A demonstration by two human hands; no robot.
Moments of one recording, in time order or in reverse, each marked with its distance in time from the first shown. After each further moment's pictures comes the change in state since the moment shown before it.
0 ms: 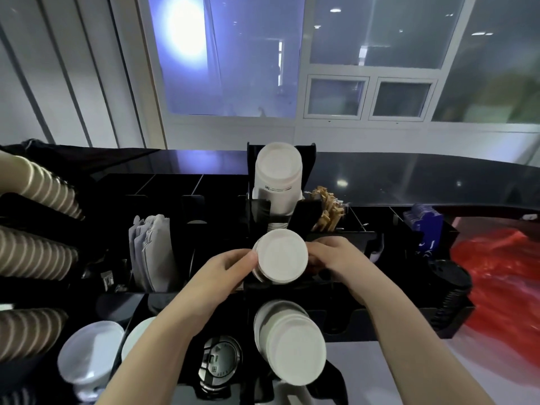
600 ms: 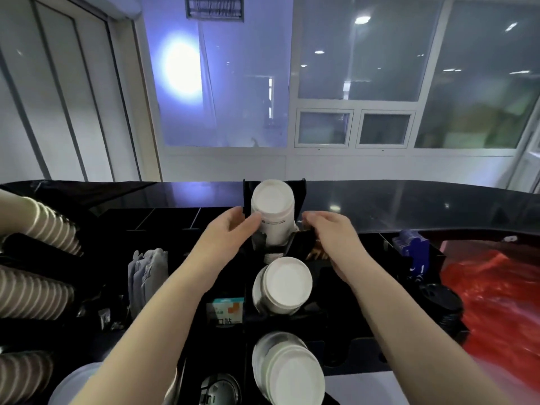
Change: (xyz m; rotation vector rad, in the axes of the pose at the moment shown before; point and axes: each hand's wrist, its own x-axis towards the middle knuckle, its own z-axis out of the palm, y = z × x) left_hand 0.051 0.076 -0.011 0.113 0.201 0.158; right_hand 0.028 -0.063 -0.009 0.159 0.327 -0.147
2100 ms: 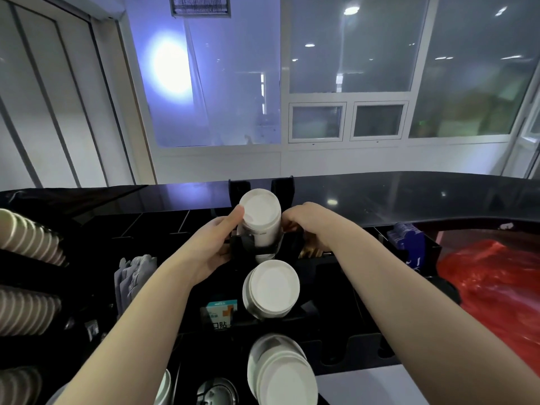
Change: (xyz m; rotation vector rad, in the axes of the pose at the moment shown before) left_hand 0.024 -0.003 0.002 -0.270 -0.141 -0.237; right_hand 0.033 -0.031 0.012 -0.325 -0.252 0.317
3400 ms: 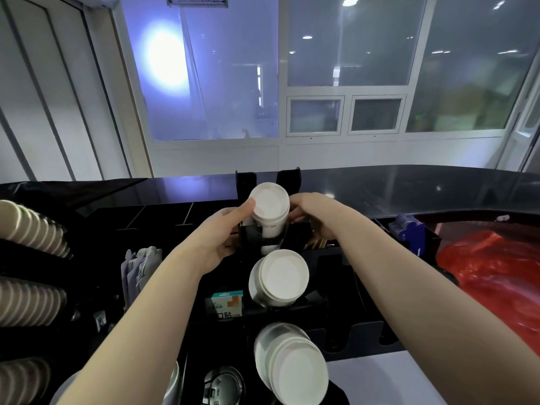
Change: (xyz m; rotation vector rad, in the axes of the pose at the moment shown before) left_hand -0.005 0.005 -0.001 0.048 -0.008 -0.019; right_hand 0.013 0.000 0.000 0.099 -0.053 0.088
